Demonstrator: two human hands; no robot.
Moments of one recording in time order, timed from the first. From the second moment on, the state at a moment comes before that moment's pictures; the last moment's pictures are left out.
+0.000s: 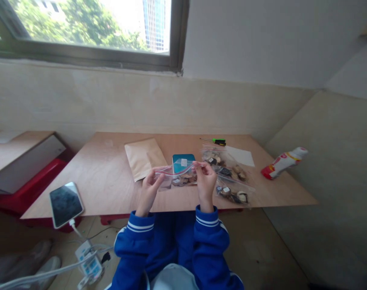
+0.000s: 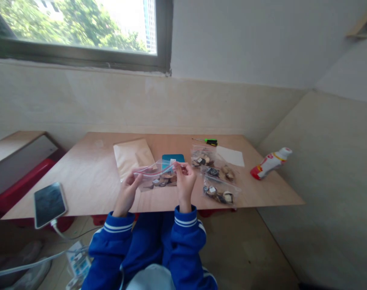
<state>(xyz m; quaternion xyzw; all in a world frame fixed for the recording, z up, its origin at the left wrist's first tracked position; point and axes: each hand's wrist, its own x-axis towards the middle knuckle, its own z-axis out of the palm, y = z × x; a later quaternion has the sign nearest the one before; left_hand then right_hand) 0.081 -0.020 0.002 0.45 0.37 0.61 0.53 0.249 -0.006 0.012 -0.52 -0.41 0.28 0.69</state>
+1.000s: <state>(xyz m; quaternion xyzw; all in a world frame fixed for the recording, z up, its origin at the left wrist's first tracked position) 0.070 -0.043 -0.020 0.47 0.46 0.64 0.40 0.238 -0.048 -0.029 -0.50 -0.42 0.31 0.69</state>
